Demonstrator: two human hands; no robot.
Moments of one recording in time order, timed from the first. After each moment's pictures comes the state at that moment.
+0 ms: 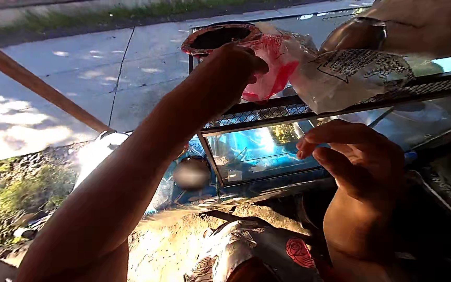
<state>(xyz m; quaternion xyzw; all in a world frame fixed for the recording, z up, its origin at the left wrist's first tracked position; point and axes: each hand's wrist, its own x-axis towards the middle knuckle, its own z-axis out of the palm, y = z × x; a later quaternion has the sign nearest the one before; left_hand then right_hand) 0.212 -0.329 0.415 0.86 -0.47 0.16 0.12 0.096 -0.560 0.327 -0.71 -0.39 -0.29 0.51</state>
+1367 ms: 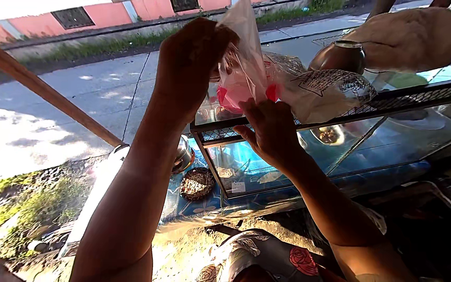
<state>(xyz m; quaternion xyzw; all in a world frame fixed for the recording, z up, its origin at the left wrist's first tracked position) 0.194 -0.318 0.438 0.71 -0.36 0.18 0.58 0.164 -0.495 0.323 -0.87 -0.24 -0.40 0.14</state>
